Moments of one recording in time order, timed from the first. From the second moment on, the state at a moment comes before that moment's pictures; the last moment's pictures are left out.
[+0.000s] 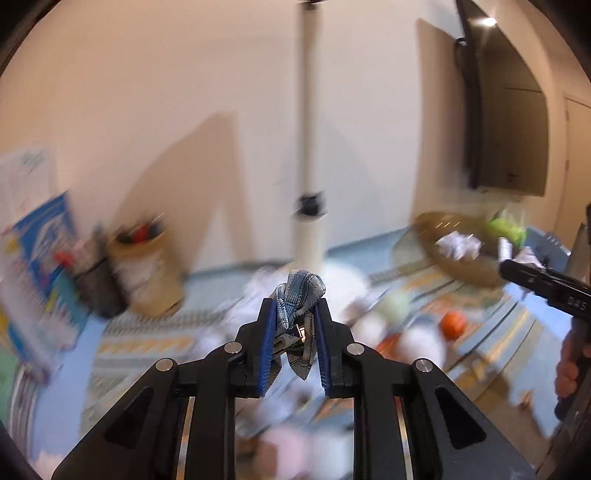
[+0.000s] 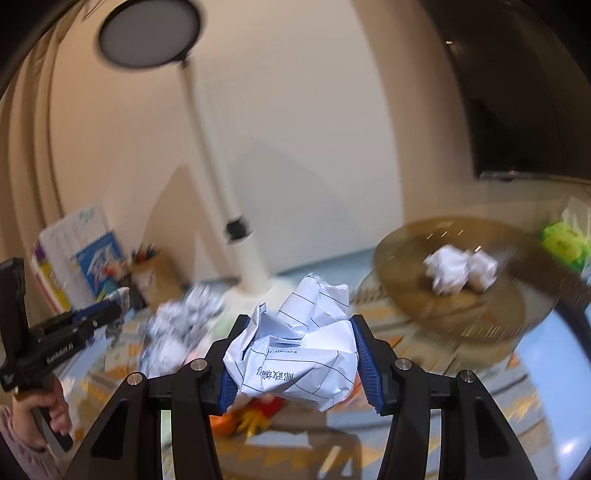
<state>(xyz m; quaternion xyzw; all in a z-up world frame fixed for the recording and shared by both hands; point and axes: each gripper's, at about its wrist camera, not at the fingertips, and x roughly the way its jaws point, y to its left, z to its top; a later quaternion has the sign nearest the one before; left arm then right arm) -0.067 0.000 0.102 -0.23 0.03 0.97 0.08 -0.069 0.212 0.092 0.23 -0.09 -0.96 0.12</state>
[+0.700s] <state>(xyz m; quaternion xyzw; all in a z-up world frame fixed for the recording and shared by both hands) -0.215 0.266 0.072 -0.33 0.10 0.90 0.26 -0.202 0.361 0.092 0.36 -0.18 -0.92 -0.01</state>
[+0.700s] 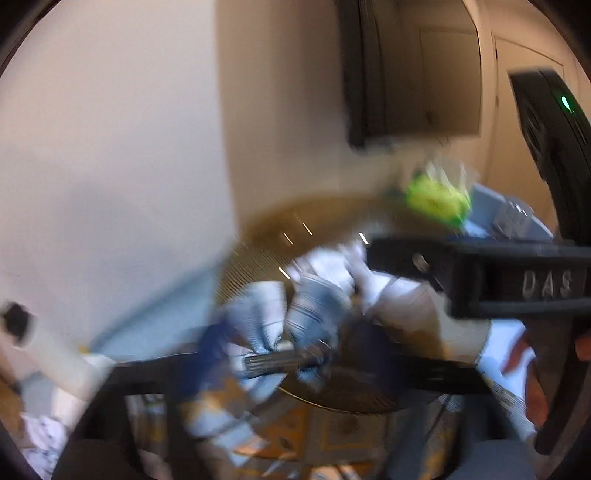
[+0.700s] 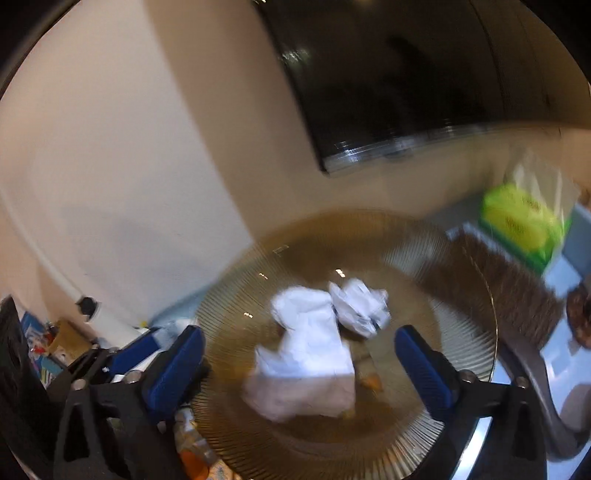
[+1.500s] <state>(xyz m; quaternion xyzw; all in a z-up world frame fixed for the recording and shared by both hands) -0.126 0.073 0.164 -0.27 0.07 0.95 0.13 -0.138 0.253 0.129 0.33 -0.16 -0.93 0.05</state>
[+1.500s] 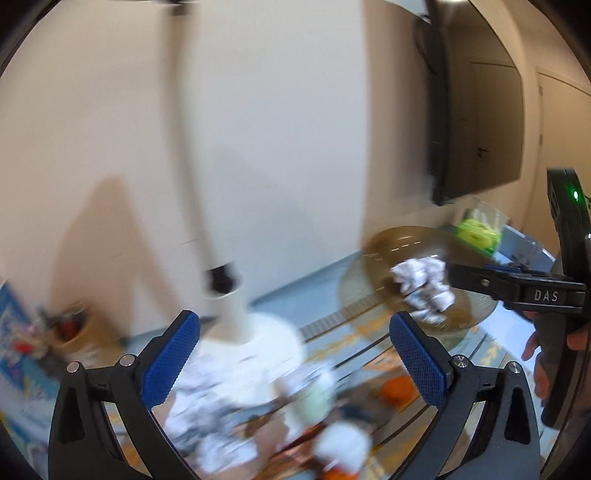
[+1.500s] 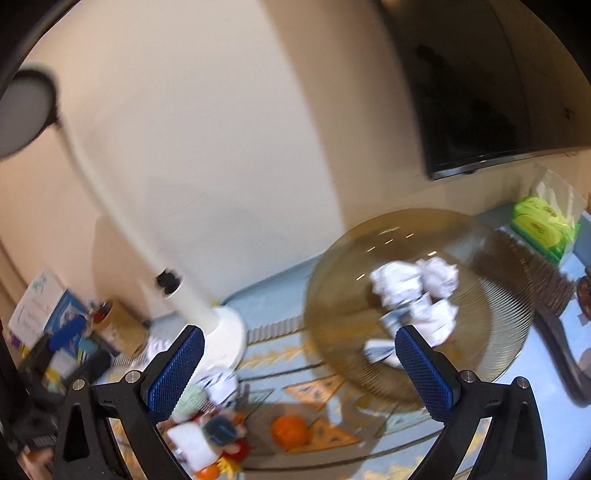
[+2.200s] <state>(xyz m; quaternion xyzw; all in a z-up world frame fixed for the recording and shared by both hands) -0.030 0.004 0.009 -0.42 0.03 0.90 0.13 -0.114 0.198 -0.004 0.45 -0.07 -0.89 0.07</state>
